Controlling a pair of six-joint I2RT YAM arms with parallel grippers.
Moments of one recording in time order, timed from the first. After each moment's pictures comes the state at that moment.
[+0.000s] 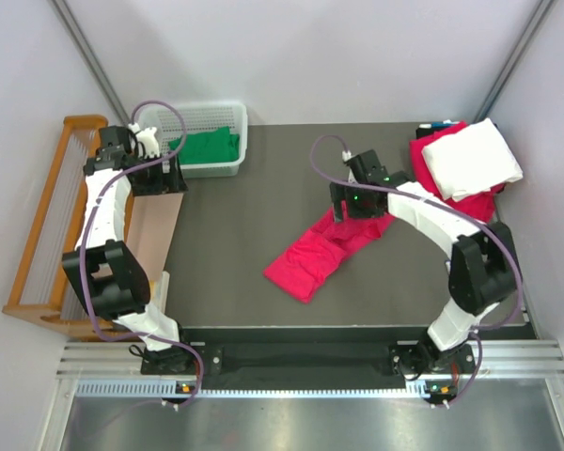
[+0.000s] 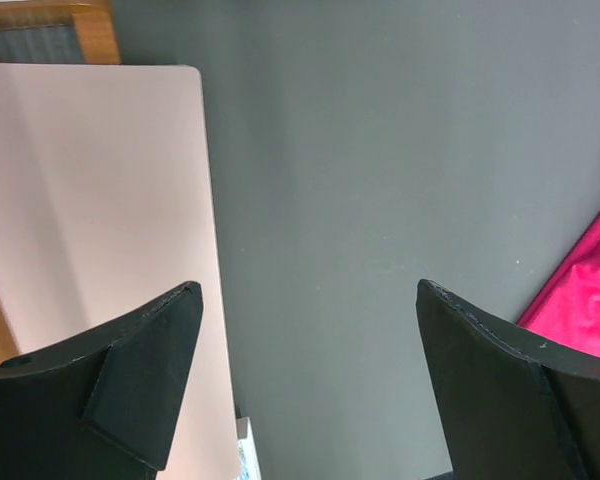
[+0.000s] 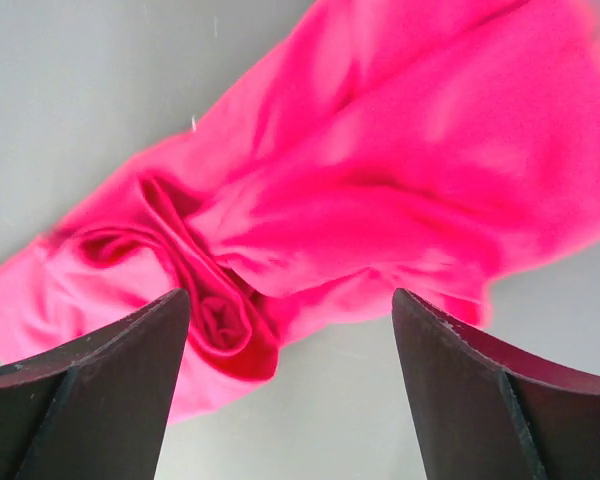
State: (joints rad) left arm 0.24 1.63 1.52 -0.84 0.40 0.13; right arm 0.48 1.69 1.27 -0.63 -0.01 0.28
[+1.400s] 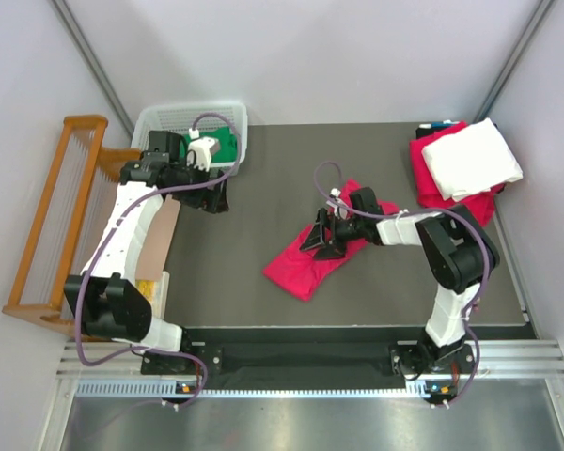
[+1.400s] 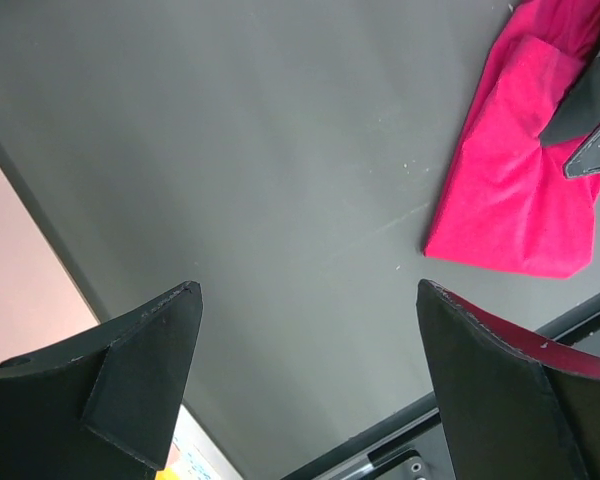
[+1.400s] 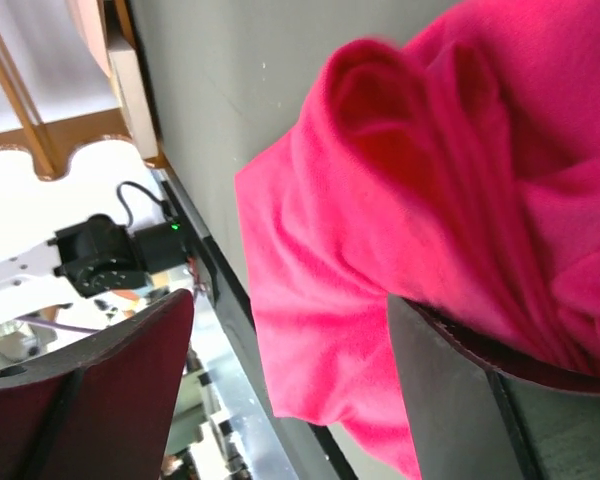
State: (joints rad) left arm -0.08 1.47 1.45 -0.95 0.38 0.20; right arm 0.44 1.86 0.88 0.14 -0.86 0.73
